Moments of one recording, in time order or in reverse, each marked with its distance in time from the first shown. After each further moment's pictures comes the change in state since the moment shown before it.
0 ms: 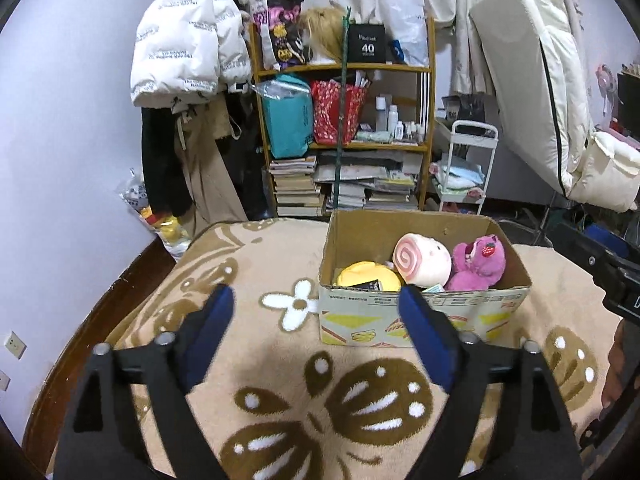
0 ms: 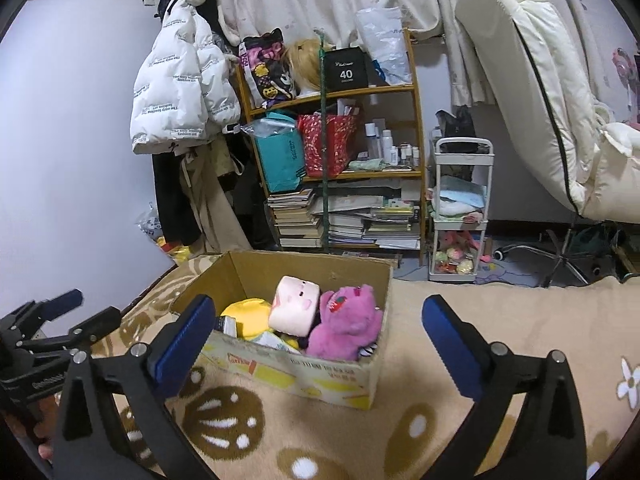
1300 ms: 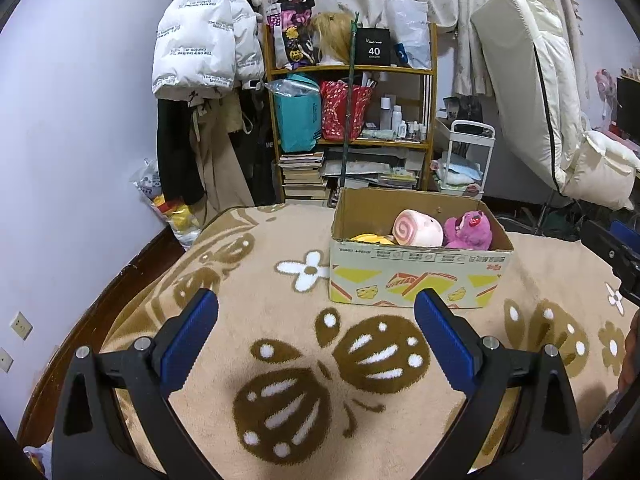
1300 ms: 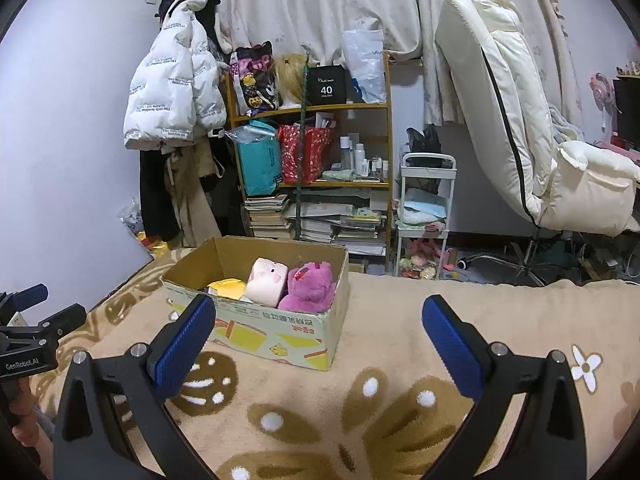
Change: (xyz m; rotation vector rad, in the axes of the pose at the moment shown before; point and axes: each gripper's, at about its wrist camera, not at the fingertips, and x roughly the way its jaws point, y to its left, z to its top) left arm -0.055 0.012 -0.038 -0.020 0.011 0.014; right arm -0.076 -0.006 -0.026 -0.046 -0.038 -0.103
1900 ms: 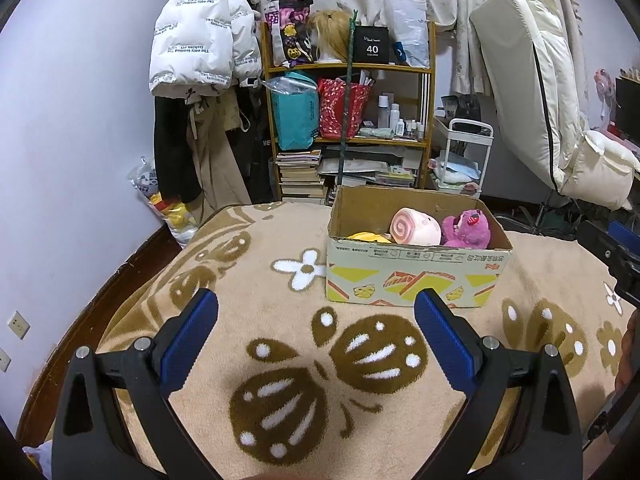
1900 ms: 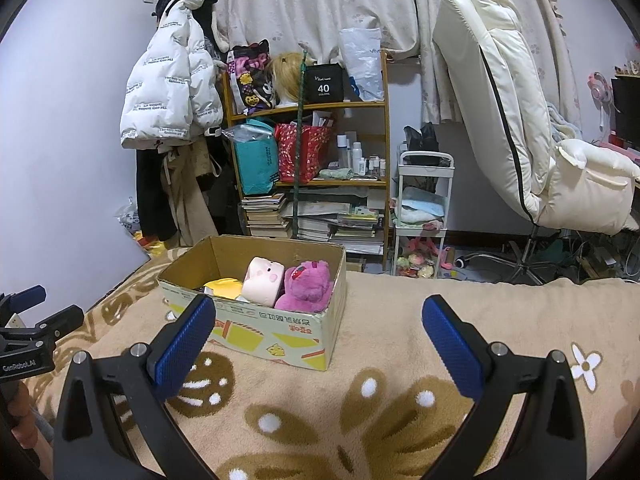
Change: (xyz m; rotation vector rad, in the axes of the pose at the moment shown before) left arm 0.009 -0.002 -0.002 0.000 0.008 -0.014; right arm 0.006 -0.004 0.002 0.001 0.003 -0.002
